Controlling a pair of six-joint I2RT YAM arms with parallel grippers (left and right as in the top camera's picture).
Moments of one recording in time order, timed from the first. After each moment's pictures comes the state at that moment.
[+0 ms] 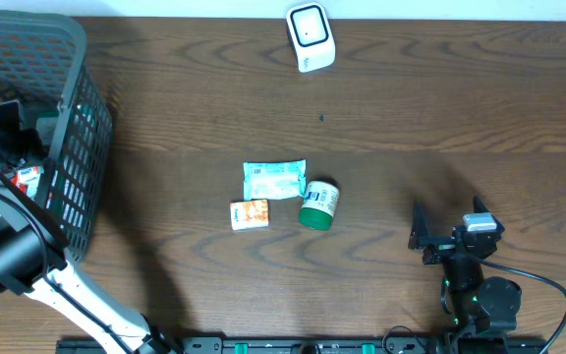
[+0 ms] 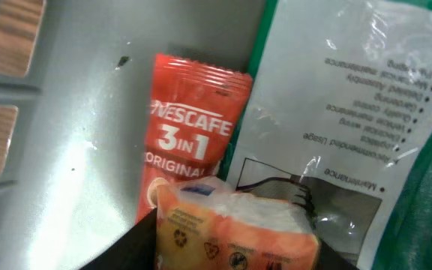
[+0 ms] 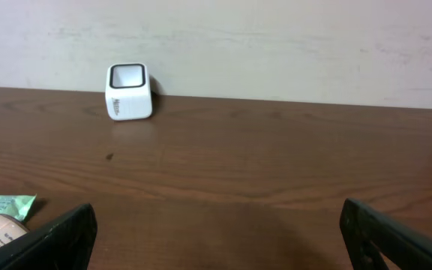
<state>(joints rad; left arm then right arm) 0.67 2.18 1.68 -0.76 0.07 0.38 0.00 0.02 0.01 -0.06 -0.09 -0.01</state>
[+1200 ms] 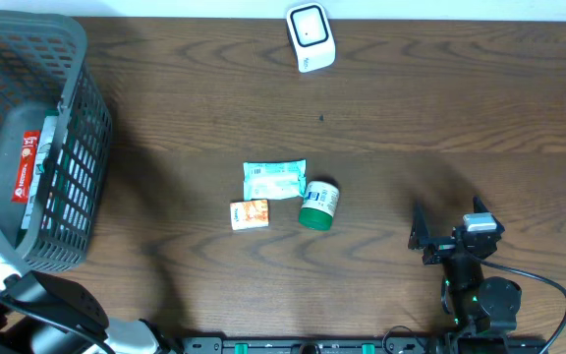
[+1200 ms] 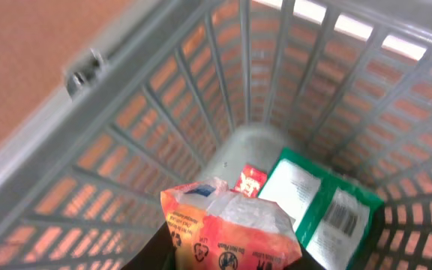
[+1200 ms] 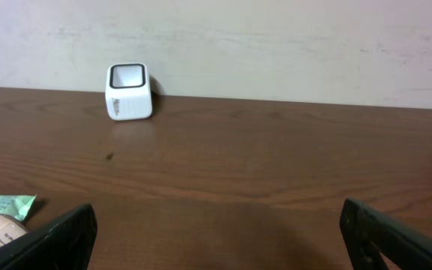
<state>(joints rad) 0.68 1.66 1.68 -0.76 0.04 0.15 0.00 0.02 0.01 -0.06 -0.09 -0.01</state>
